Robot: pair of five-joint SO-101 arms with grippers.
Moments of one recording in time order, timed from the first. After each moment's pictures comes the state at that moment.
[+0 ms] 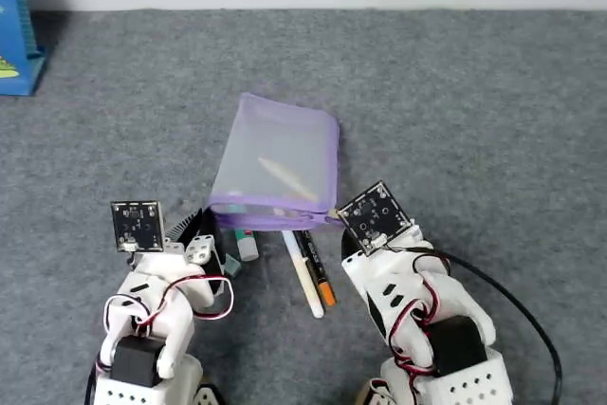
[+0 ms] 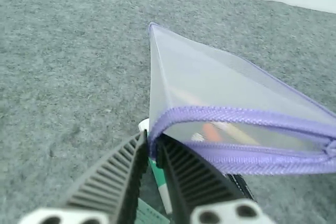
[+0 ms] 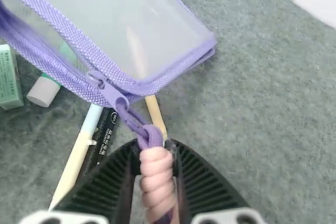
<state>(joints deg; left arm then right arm) 6.1 -103.4 90.9 55.8 20.7 -20.5 -82.8 67.3 63.1 18.5</state>
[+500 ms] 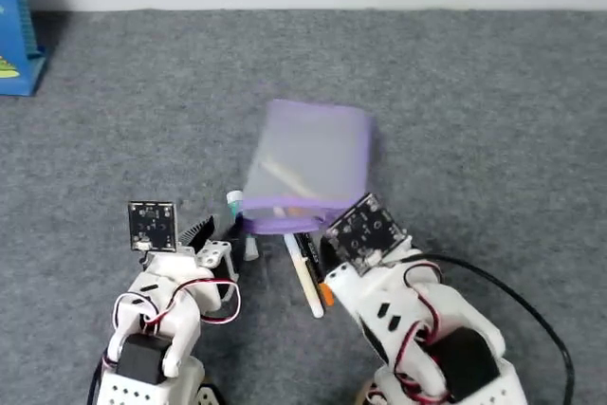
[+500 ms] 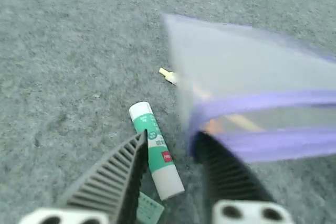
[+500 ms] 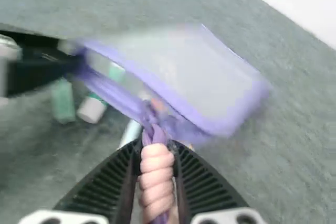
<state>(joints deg) 9.2 -103.4 93.6 55.8 20.7 -32.4 -82.8 56.2 70.9 13.1</state>
